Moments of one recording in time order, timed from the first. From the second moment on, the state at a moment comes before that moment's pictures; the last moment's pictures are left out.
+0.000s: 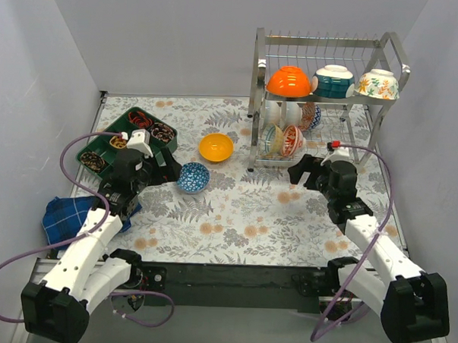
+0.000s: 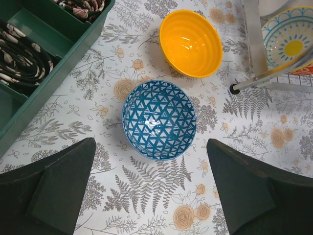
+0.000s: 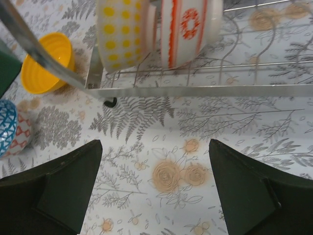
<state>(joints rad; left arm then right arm) -0.24 0.88 0.70 -0.28 0.03 -0.42 0.31 0.95 0.50 0.07 -0.05 0.39</state>
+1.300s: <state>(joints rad) -0.29 0.79 0.66 -0.24 0.00 -0.37 0.05 1.71 0.79 0.60 -0.45 0.41</state>
